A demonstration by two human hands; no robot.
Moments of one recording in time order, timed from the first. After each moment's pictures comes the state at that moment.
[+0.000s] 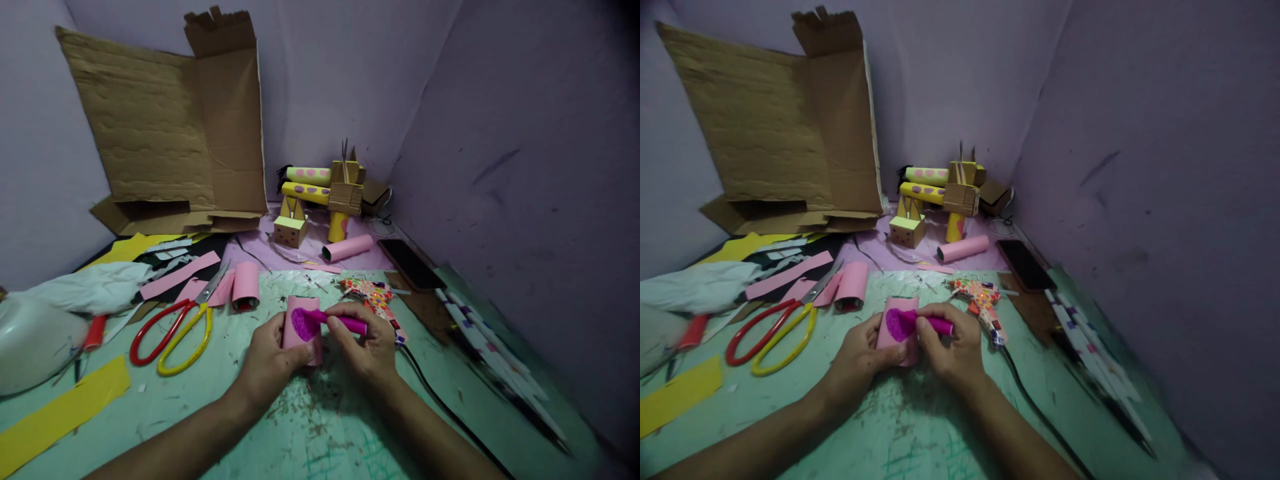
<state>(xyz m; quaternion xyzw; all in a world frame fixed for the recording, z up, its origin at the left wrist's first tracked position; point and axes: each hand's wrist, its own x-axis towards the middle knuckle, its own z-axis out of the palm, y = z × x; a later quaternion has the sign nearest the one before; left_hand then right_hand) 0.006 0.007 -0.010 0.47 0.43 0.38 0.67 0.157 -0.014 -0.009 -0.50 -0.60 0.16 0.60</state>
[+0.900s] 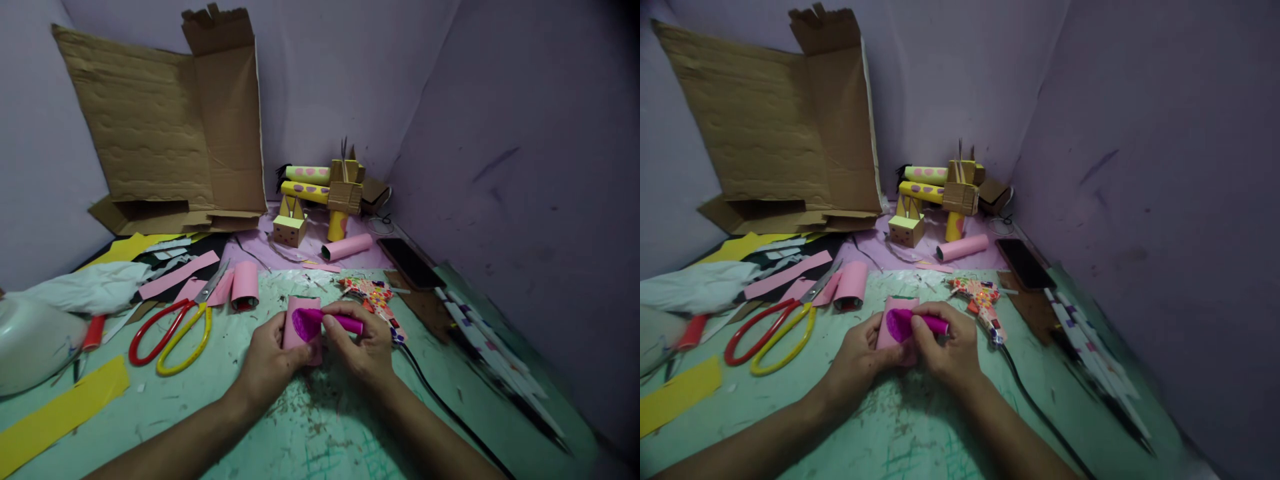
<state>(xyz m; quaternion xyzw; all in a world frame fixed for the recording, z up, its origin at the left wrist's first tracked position) 0.008 0.007 -0.010 0.47 0.44 0.38 0.66 0.154 -0.013 -0.009 -0.49 -0.61 0.16 0.60</state>
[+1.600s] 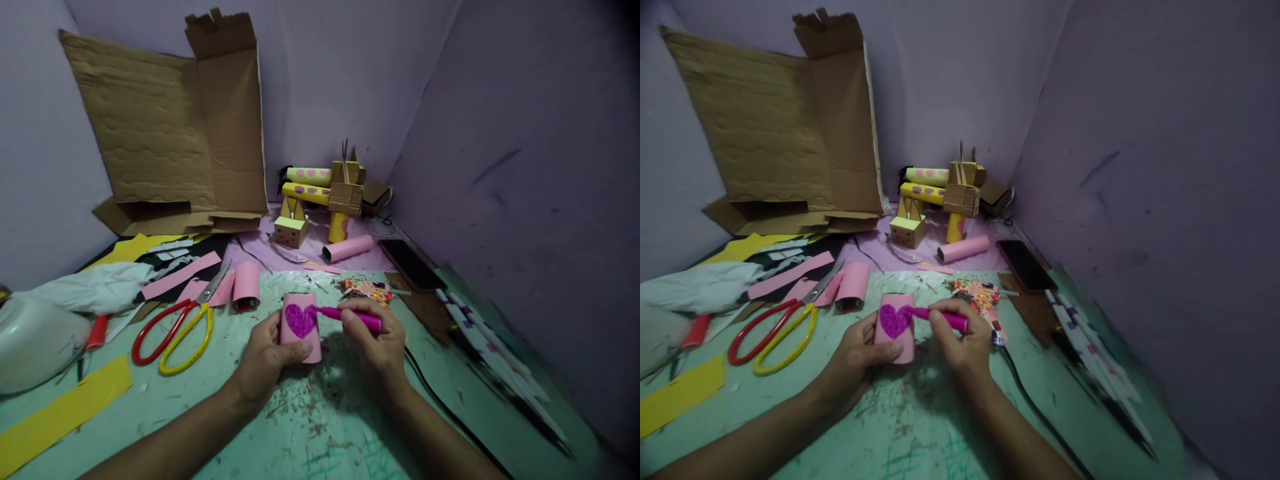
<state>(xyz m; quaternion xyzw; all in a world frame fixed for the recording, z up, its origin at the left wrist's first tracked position) 0.003 0.009 -0.013 0.40 0.39 0.40 0.73 0.161 -0.015 -0.008 -0.52 -0.50 0.24 0.65</state>
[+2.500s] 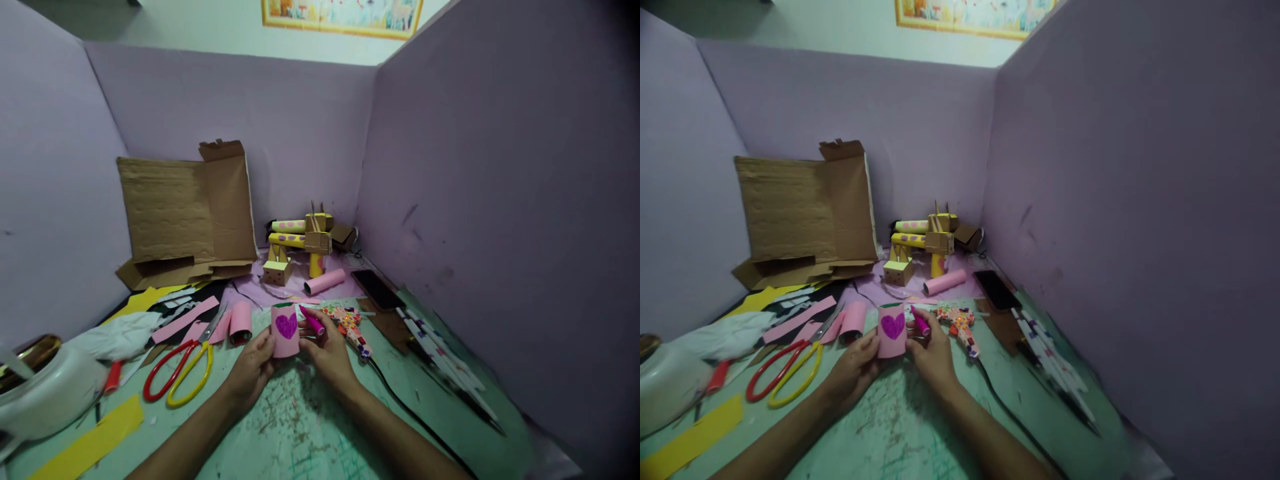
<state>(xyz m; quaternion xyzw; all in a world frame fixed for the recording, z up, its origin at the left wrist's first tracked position) -0.002 0.020 -0.004 0.40 0.26 0.44 0.76 0.144 0.004 -0.029 -0.41 -0.43 0.43 0.68</state>
